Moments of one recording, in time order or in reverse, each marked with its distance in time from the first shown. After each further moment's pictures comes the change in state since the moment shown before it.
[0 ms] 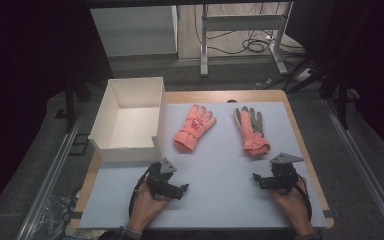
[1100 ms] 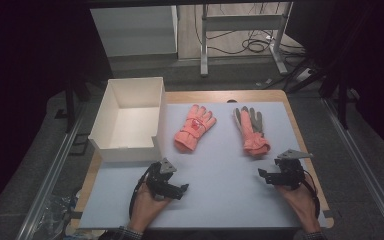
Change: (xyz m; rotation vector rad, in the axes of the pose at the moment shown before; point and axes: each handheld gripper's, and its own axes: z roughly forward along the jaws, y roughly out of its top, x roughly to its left) left arm 0.000 0.000 0.000 -0.005 0.000 -0.003; right arm -0.016 0.006 -0.015 -0.019 0.009 0.078
